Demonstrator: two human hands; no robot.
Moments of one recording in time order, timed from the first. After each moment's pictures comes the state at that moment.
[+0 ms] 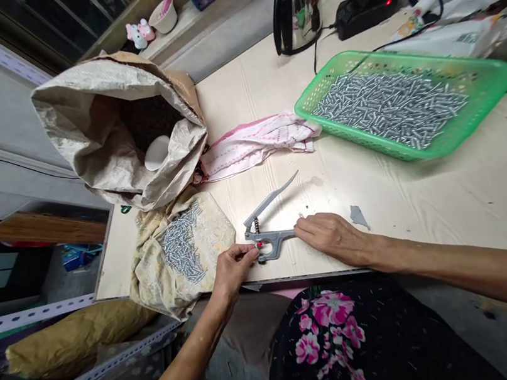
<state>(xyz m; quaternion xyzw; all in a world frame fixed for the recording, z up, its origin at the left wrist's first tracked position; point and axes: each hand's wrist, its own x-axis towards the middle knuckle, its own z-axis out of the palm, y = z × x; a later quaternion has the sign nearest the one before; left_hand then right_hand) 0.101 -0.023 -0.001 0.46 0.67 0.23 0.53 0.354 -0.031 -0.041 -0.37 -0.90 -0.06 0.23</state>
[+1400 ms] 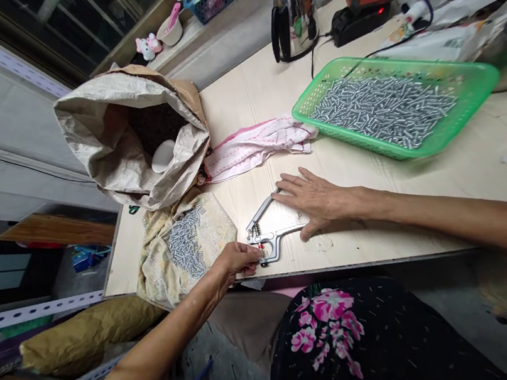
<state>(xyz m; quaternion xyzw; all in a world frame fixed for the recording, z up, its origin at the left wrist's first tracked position) 0.106 -0.001 0.015 0.40 0.69 0.02 0.60 0.371 0.035 -0.032 -0.38 -0.92 0.09 0.09</state>
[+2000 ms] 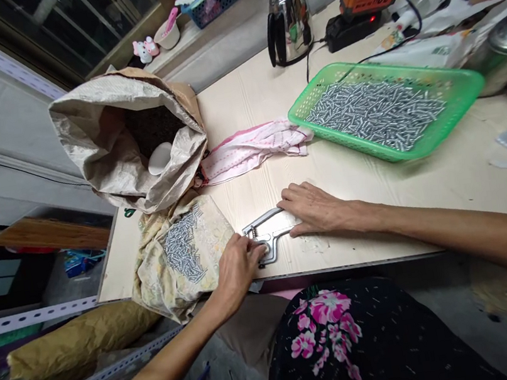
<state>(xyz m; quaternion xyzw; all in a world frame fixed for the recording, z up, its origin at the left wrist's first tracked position) 0.125 -0.016 0.026 0.76 0.61 0.02 0.23 0.361 0.019 -0.011 -0.42 -0.89 0.11 0.11</state>
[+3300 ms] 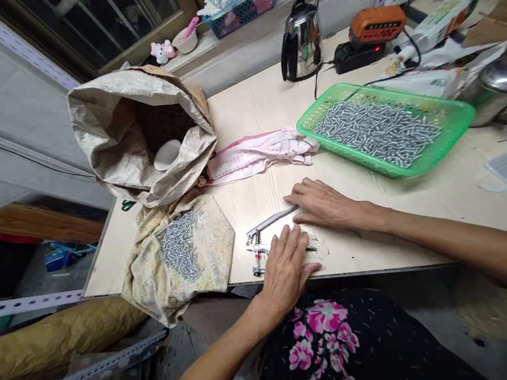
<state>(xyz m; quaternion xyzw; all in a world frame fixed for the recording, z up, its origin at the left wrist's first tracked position) 0.178 -0.062 -0.025 0.91 0.38 0.11 0.11 0.380 0.033 -0.013 -0.44 -0.88 0.13 0.13</state>
